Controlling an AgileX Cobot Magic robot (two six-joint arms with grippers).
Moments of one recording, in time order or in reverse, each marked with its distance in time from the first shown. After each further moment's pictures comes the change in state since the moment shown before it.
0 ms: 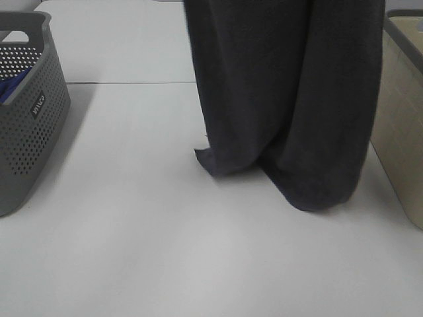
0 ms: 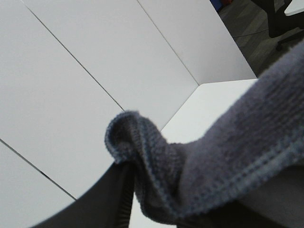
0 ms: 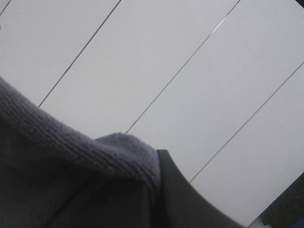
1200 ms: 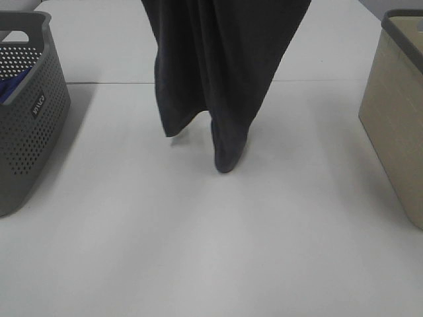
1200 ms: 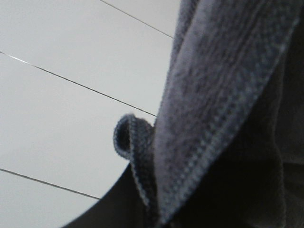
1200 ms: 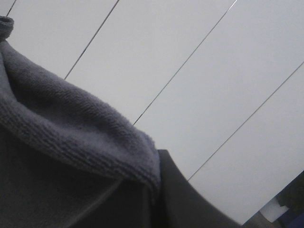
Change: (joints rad) left arm -0.031 0.000 0.000 0.173 0.010 0.232; right arm 0.000 -0.022 0.003 0.130 -0.011 -0.063
